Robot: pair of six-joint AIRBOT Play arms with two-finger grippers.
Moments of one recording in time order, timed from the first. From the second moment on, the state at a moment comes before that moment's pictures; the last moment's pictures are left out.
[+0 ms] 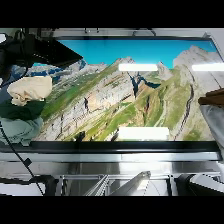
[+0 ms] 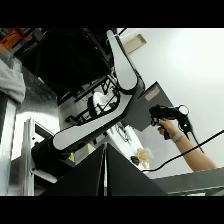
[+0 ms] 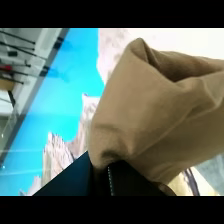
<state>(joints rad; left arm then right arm) -0.01 -1.61 1.67 -0.06 -1.85 -1.01 -1.05 -1.32 1.49 -0.65 1.29 1.49</state>
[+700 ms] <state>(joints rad) -0.01 -1.61 1.67 0.01 -1.85 -0.98 -1.06 -1.20 1.38 -1.64 1.57 1.81</state>
